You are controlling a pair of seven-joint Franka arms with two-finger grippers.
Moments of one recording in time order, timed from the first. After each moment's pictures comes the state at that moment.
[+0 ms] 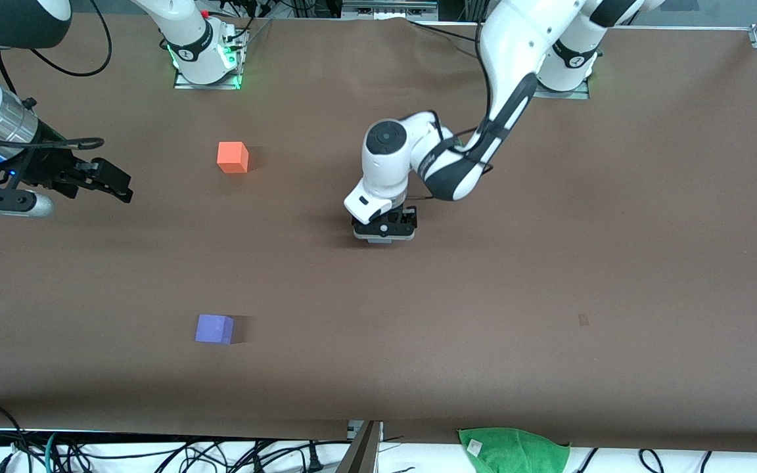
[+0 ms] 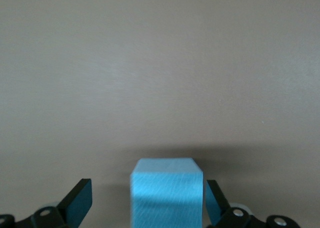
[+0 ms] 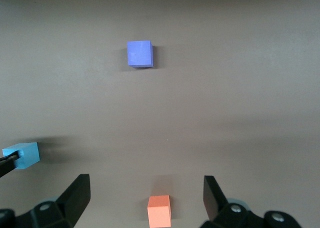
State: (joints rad) left arm -0.60 0.70 -0.23 -1.51 0.31 2.25 -0.96; right arm 0.14 0.16 0.00 -1.47 0.03 1.66 0.23
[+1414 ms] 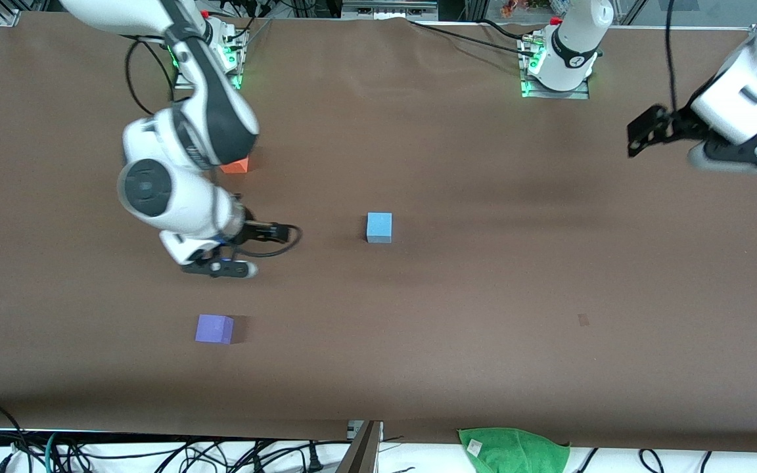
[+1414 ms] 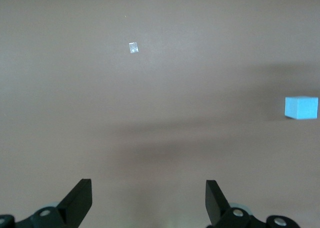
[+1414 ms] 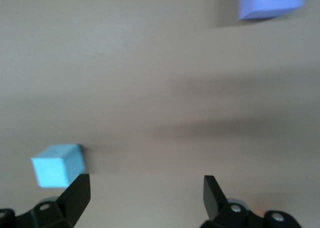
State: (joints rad) left arm 0.04 0.05 -0.19 -1.43 0.00 1.42 -0.07; right arm 0.43 0.51 0.02 -1.48 0.15 1.95 0.53
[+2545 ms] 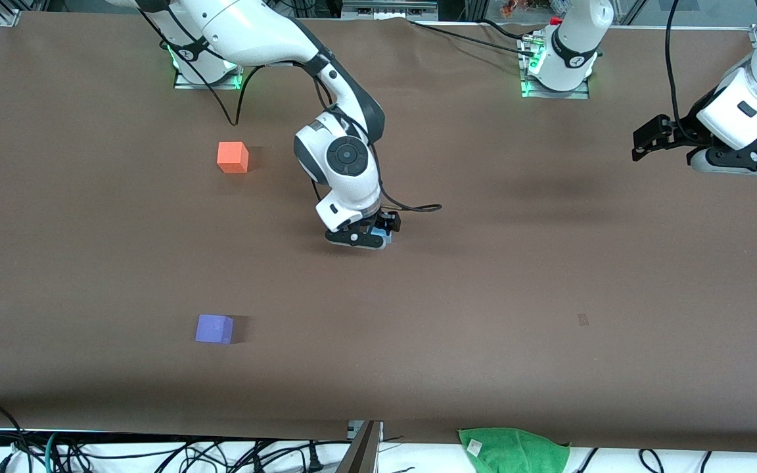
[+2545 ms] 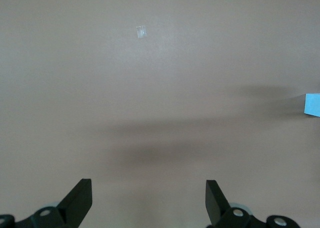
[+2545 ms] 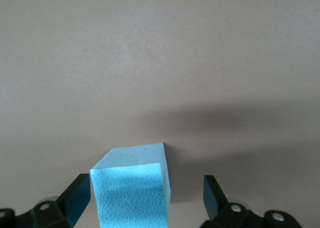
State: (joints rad) left arm -0.01 -0.07 -0.06 -1.75 -0.04 1.62 -0.03; right arm 0.74 0.76 0.01 -1.46 0.01 2.30 0.89
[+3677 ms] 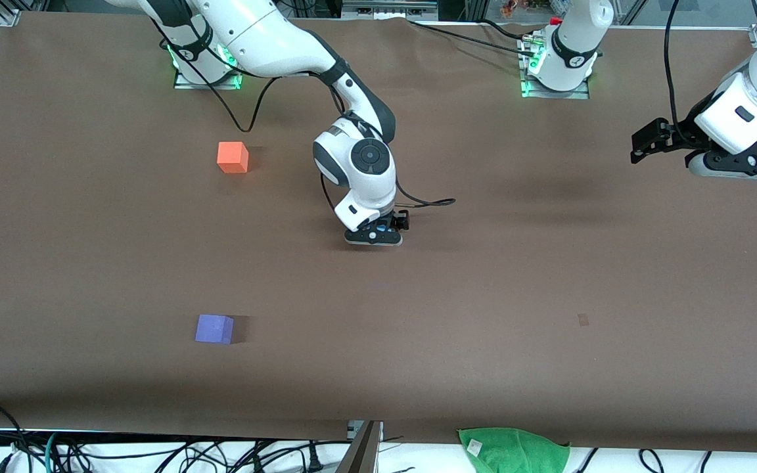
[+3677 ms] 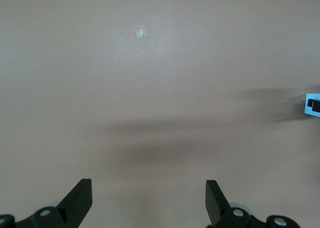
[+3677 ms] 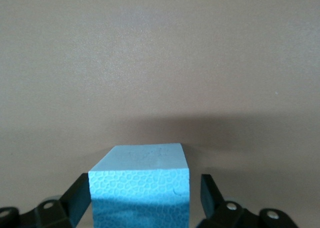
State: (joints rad) left arm -0.01 -0.06 -0.05 -1.75 -0.04 1.62 -0.03; right arm 0.78 0.85 0.01 -1.42 -0.06 2.34 0.89
